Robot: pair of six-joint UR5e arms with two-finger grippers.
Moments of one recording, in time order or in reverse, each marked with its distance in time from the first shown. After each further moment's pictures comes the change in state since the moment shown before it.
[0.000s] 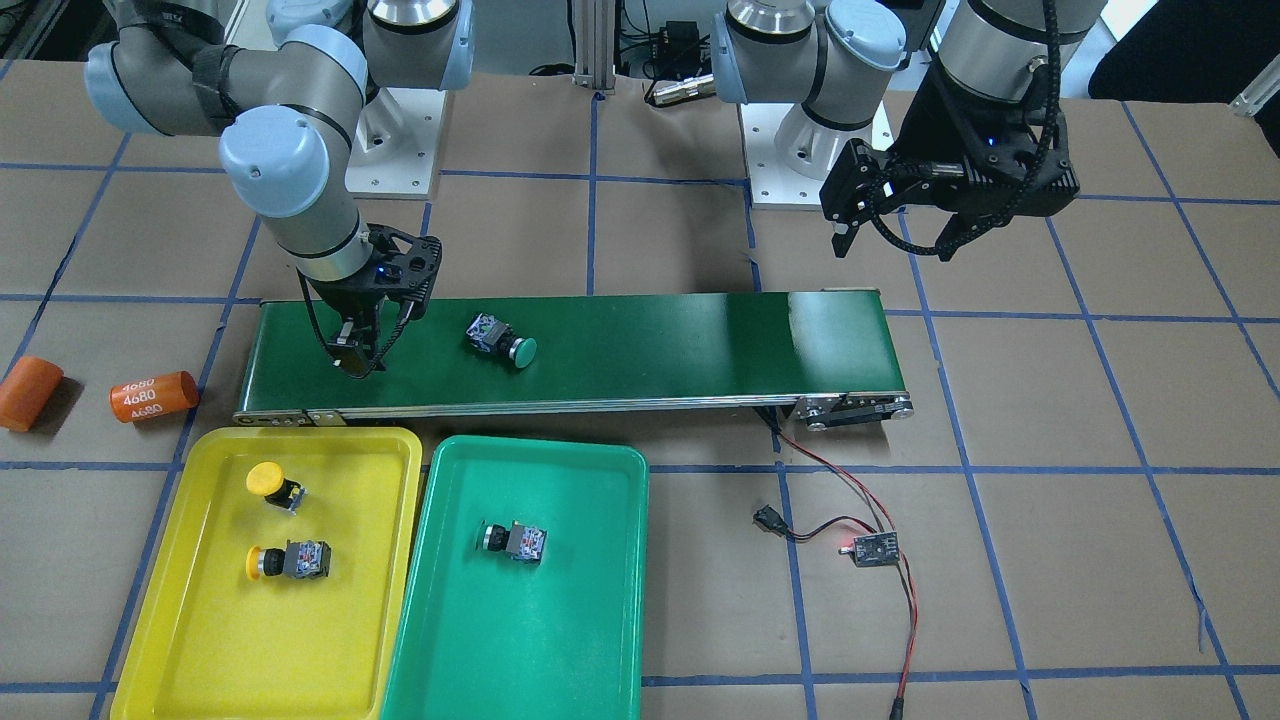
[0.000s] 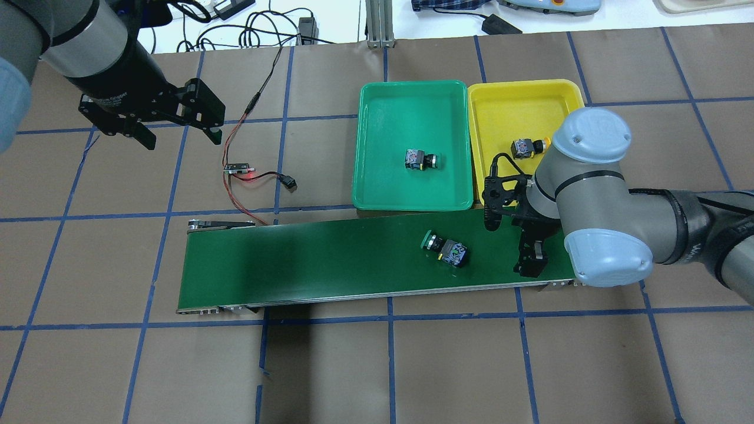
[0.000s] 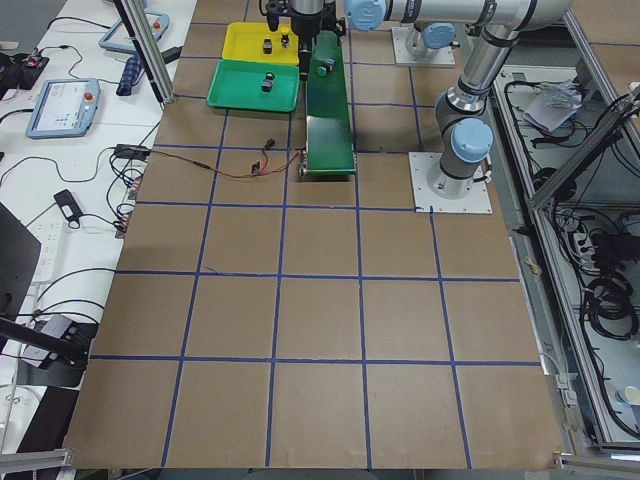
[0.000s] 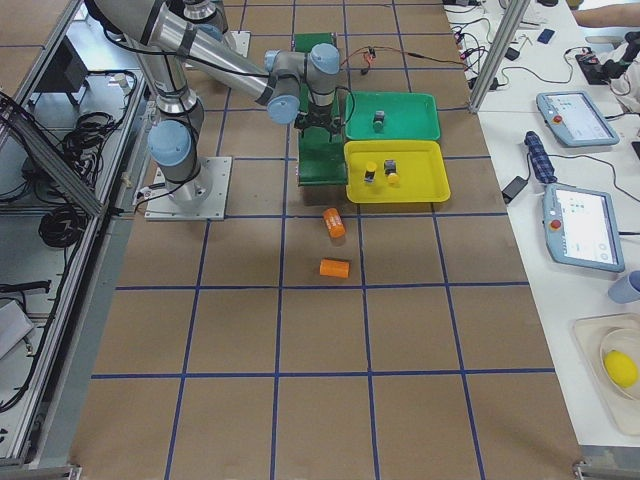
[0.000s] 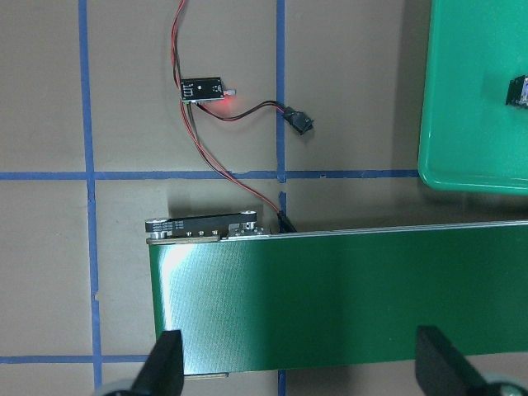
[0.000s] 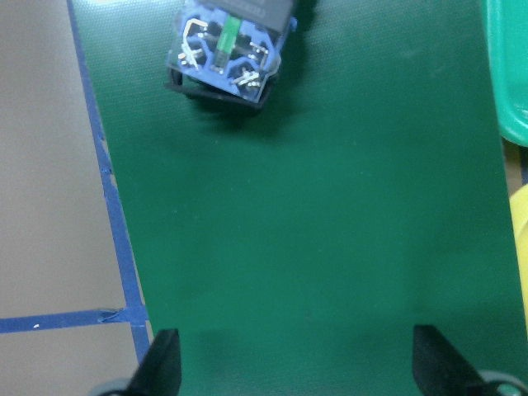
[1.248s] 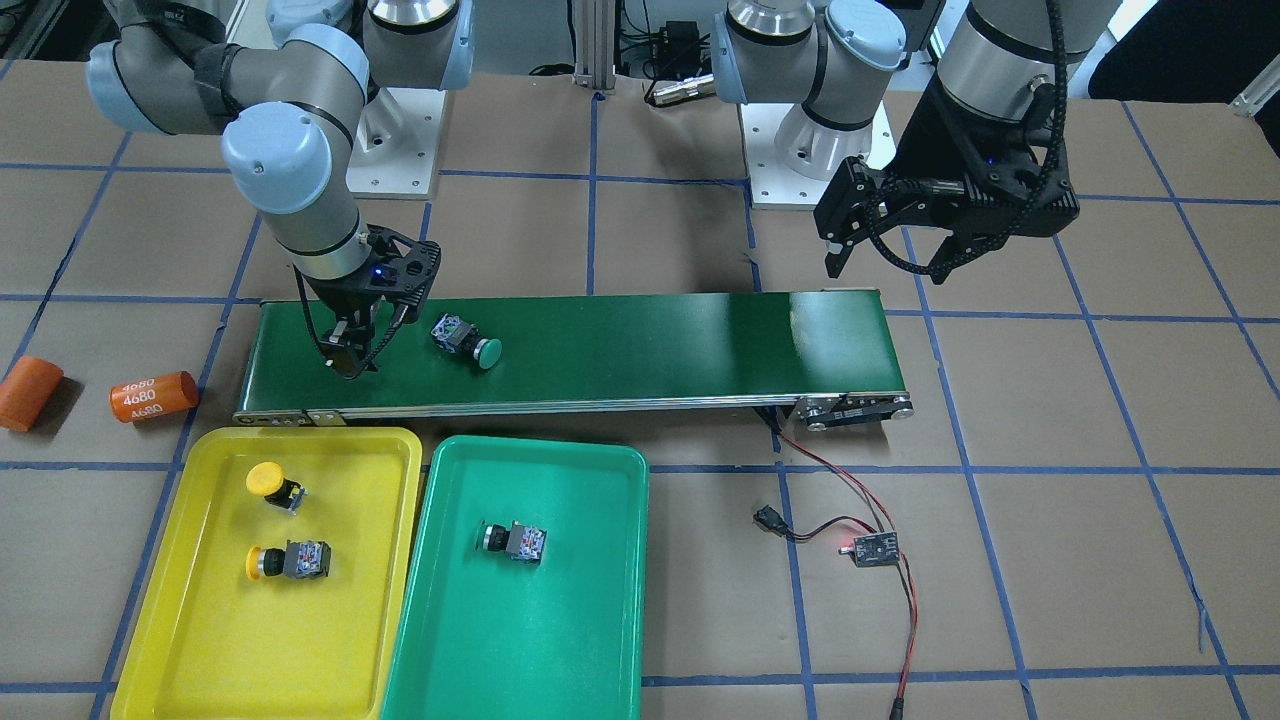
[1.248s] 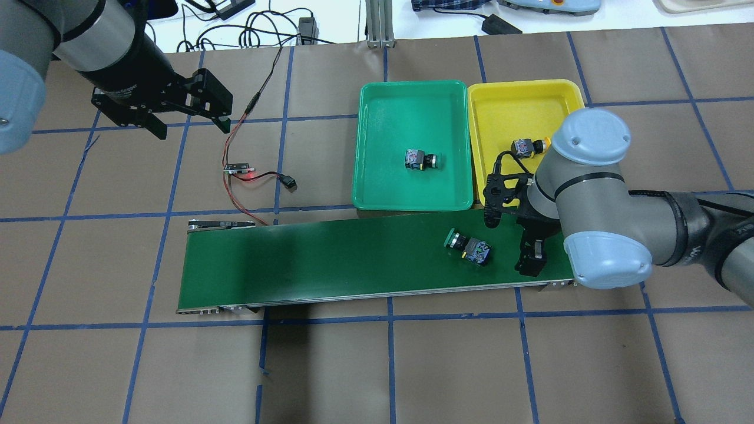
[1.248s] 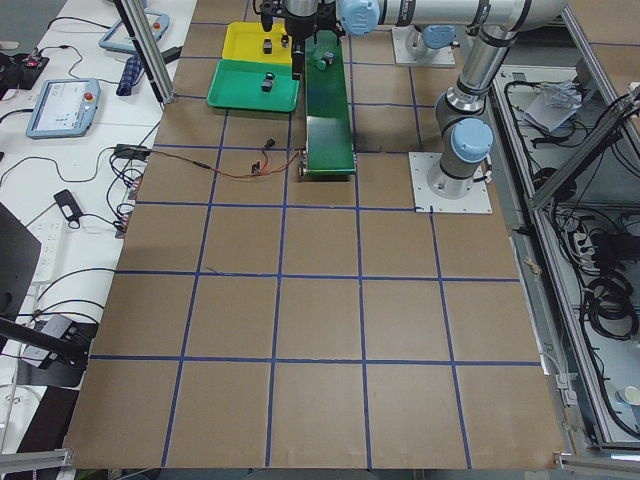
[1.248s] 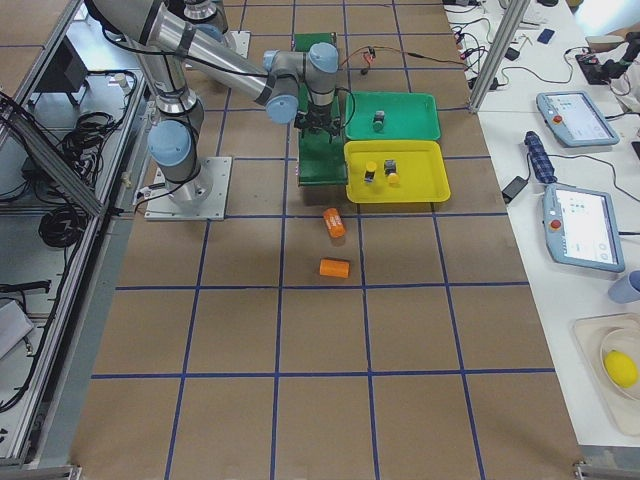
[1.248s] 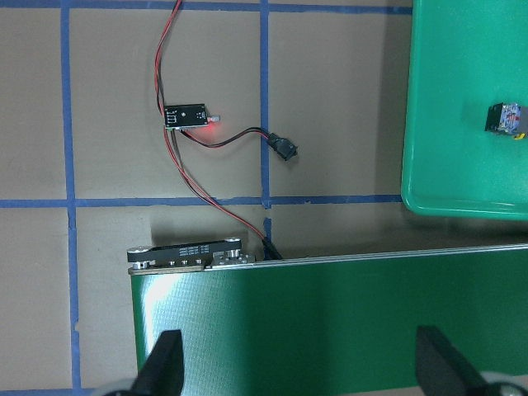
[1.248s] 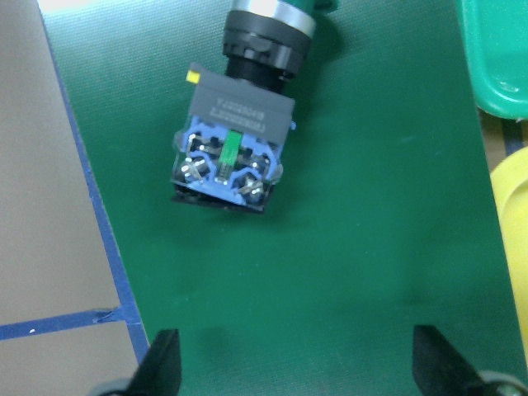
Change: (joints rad) left arm 0.001 -0.022 -0.003 0.062 -0.038 -0.001; right arm 0.003 -0.004 0.007 -0.018 -0.029 0.080
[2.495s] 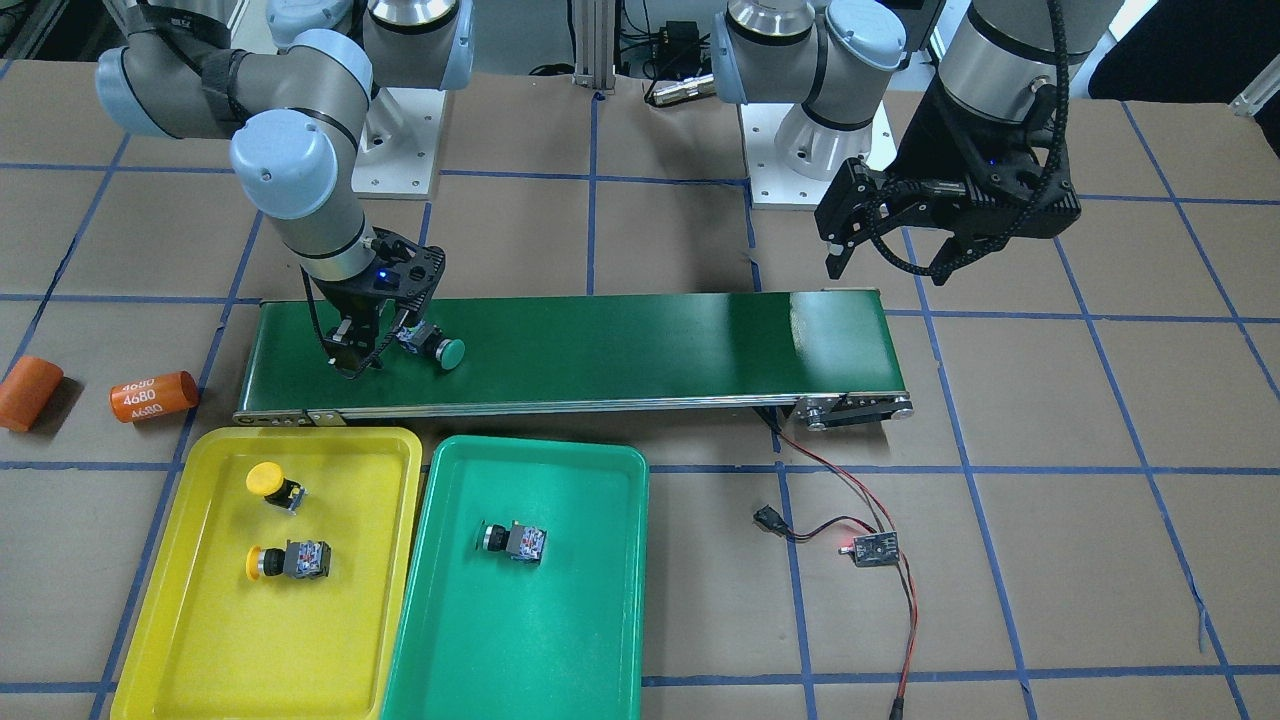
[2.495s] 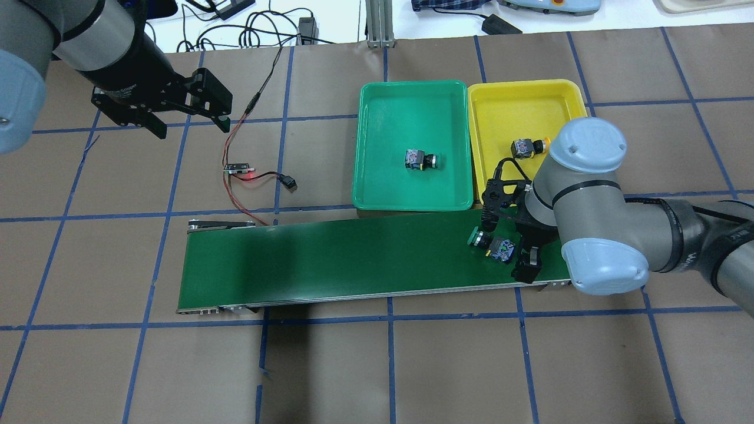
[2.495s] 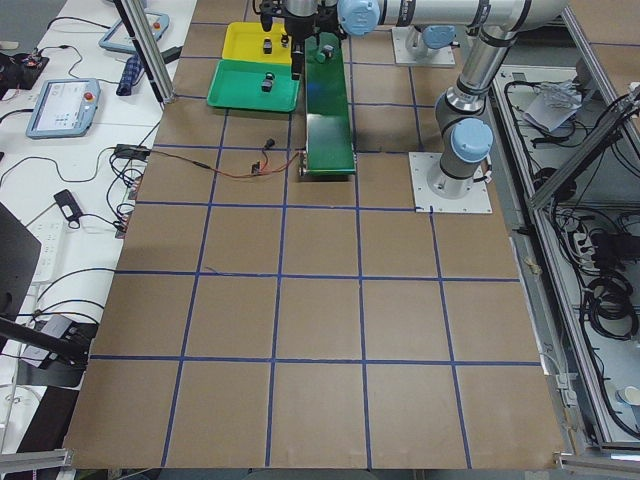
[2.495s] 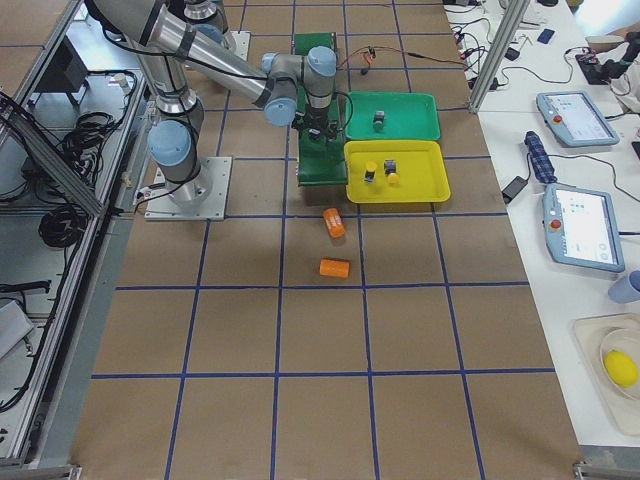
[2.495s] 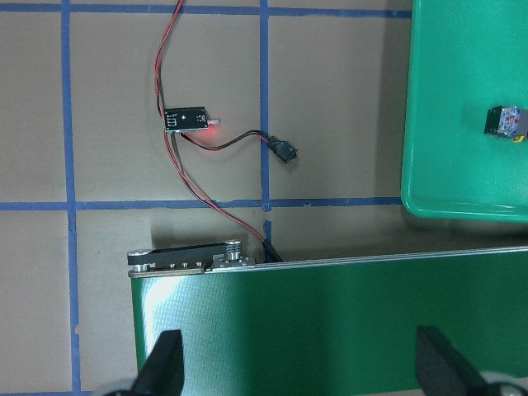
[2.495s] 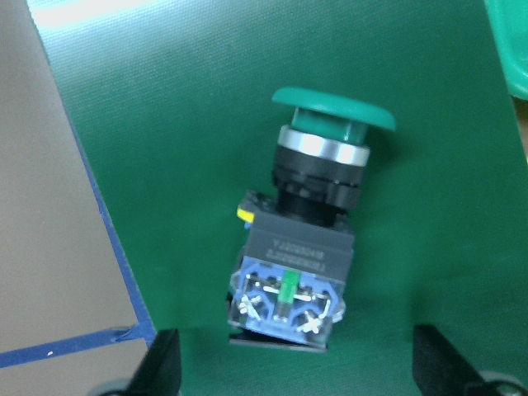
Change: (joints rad) left arm 0.001 -0.002 0.002 0.002 0.000 0.002; right arm 0.001 0.006 0.020 -0.007 0.011 0.054
